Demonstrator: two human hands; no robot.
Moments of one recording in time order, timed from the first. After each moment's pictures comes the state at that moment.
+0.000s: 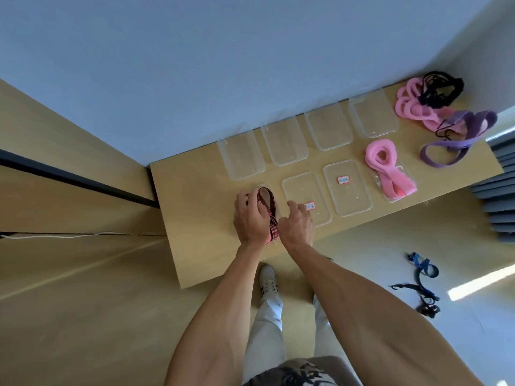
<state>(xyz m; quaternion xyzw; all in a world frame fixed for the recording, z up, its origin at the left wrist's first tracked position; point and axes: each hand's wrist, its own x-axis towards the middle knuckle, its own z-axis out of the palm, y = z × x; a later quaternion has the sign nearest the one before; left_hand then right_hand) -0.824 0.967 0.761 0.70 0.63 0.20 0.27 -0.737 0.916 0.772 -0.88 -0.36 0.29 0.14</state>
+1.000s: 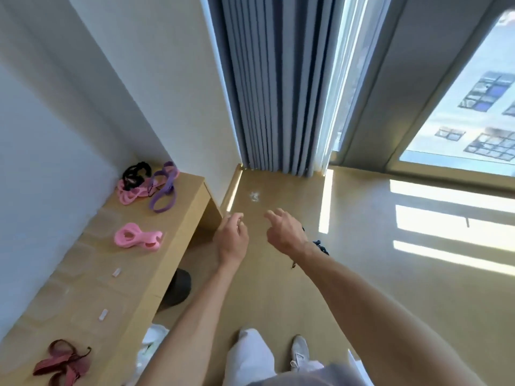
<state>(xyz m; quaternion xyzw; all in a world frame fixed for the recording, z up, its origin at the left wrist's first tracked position) -0.442 0.525 0.919 0.92 0.17 0.15 0.32 -0.386 0.377 0.938 -0.94 -0.22 0.12 0.22</state>
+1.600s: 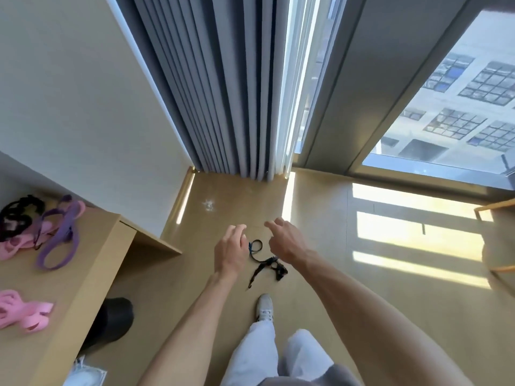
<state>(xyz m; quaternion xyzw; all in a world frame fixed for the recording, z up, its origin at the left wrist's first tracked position) -0.182 0.377 0.830 0.94 0.13 0.03 0.30 -0.126 0.221 0.849 -0.95 -0.18 0.18 0.18</state>
